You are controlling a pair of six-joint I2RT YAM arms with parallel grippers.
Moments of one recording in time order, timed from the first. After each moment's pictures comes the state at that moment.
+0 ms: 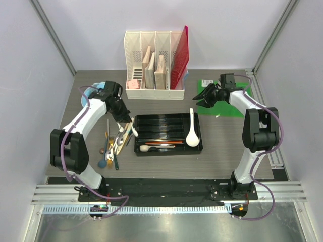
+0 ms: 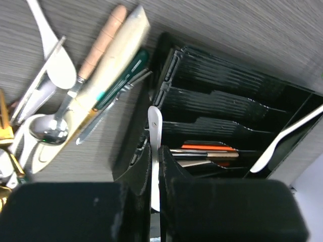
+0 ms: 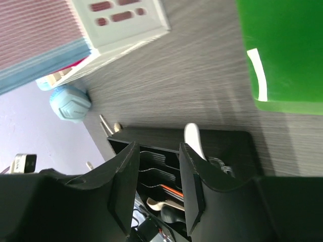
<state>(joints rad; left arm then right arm) -0.21 1.61 1.28 -0.83 0.18 -0.72 0.06 1.87 1.34 -0.35 -0.54 0.88</state>
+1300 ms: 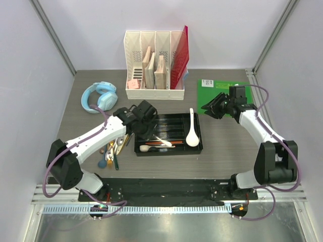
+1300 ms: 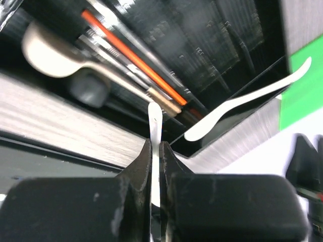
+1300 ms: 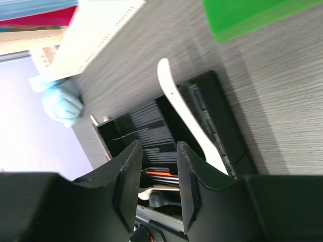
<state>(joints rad) -0.72 1.47 1.21 -0.90 -0.05 -1.68 0.06 1.46 1.00 -0.35 -0.37 0.92</state>
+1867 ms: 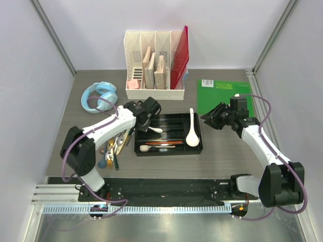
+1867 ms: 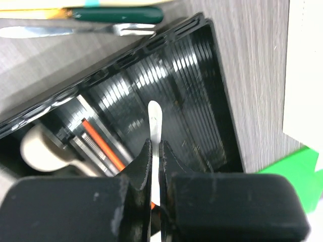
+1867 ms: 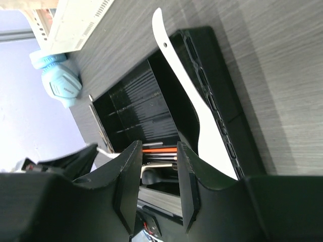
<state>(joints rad) -0.72 1.63 1.29 -0.97 -0.46 -1.92 0.08 1.21 0.81 -0.34 -0.38 0.94</state>
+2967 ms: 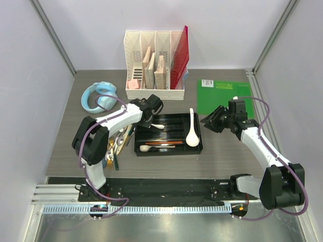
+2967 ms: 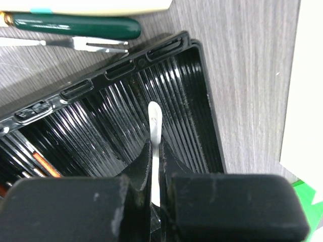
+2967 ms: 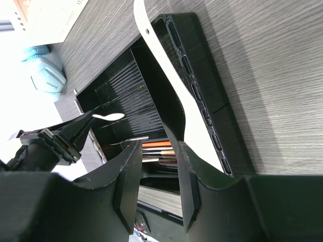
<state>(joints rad) -0.66 1.83 1.36 -0.87 -0.47 -1.94 0.11 1.19 0.76 -0.36 -0.36 0.91</state>
